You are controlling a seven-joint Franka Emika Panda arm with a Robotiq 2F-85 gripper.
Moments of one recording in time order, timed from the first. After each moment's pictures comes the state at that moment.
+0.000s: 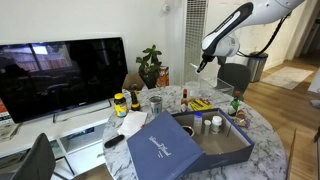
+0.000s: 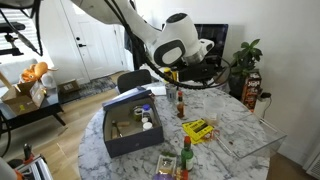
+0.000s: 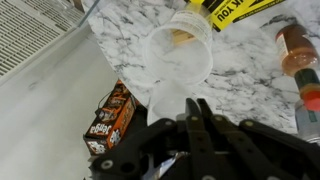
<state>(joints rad) 0.17 0.44 -0.44 -1.94 0.51 2.86 -1.01</state>
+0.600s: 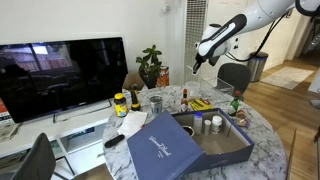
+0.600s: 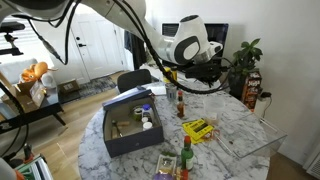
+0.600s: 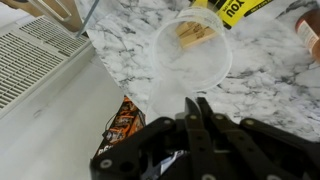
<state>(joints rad) -0.08 0.57 -0.21 -1.69 0.08 2.71 -0.55</state>
